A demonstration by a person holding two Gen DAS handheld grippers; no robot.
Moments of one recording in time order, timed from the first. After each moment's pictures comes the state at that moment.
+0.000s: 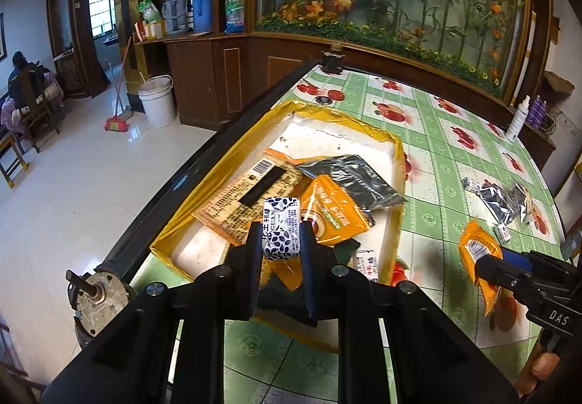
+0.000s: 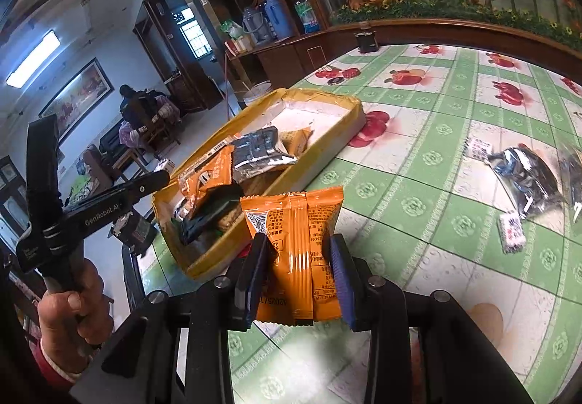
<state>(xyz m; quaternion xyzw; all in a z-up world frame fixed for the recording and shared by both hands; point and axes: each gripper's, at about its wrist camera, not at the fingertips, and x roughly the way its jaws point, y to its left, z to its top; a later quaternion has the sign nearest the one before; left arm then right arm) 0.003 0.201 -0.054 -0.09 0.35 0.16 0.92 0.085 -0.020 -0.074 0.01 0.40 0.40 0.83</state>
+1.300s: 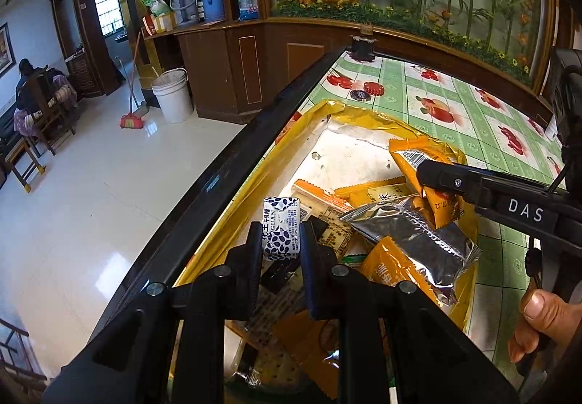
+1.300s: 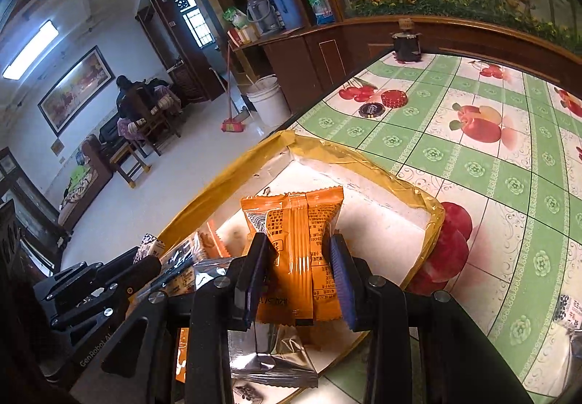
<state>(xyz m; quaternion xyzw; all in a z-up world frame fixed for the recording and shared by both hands) 0.076 0.237 -0.076 -0.07 0.39 0.19 0.90 0.211 0.113 -0.085 0.00 0.41 0.40 0.82</state>
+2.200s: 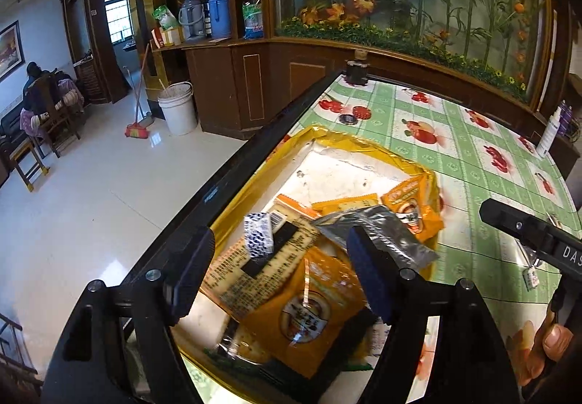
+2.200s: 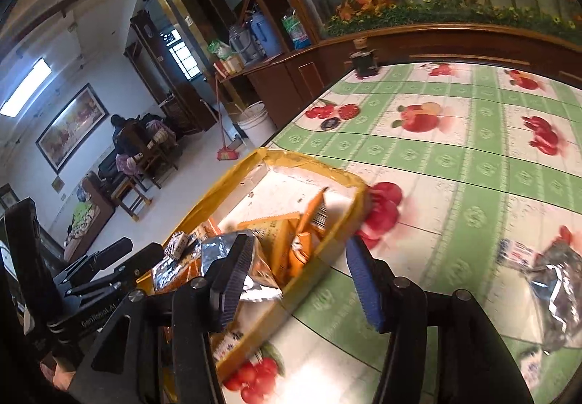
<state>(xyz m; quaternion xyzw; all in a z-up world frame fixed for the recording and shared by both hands) 0.054 0.208 -0.045 -0.07 0.35 0.20 0.91 0.177 0.013 -0.059 0.06 0.39 0.37 0.84</state>
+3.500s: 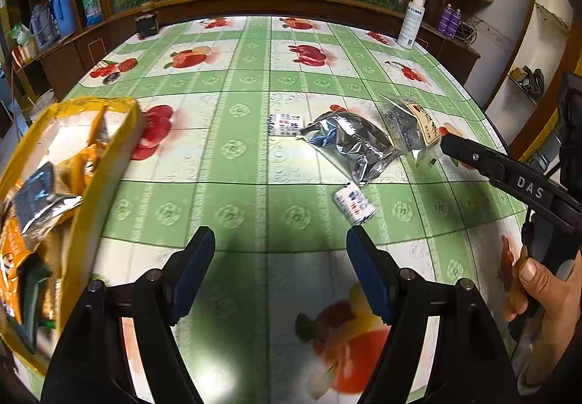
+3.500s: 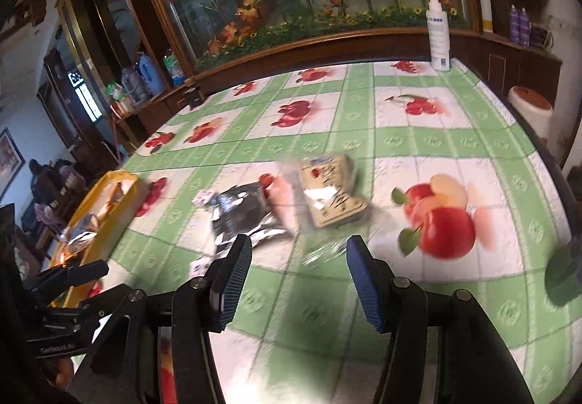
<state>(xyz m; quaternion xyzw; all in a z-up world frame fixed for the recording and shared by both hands) 0.113 -0.022 -0.083 -0.03 0.45 -0.05 0.89 0.184 -0.236 -0.084 0.06 0.38 0.16 0.91</state>
